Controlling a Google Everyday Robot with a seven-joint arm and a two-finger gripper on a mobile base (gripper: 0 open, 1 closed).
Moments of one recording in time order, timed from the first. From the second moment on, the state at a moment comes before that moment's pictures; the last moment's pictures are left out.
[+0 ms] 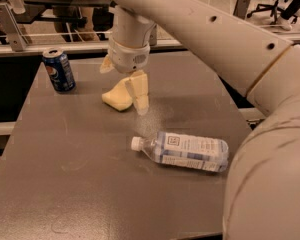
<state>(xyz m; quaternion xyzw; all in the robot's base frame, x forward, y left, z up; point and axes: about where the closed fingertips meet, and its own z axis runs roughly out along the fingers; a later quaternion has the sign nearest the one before) 0.589 0.067 0.864 -0.89 0.43 0.05 0.10</state>
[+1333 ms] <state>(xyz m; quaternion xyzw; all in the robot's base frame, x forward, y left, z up) 0.594 0.077 0.832 -0.91 0.41 0.04 0.04</state>
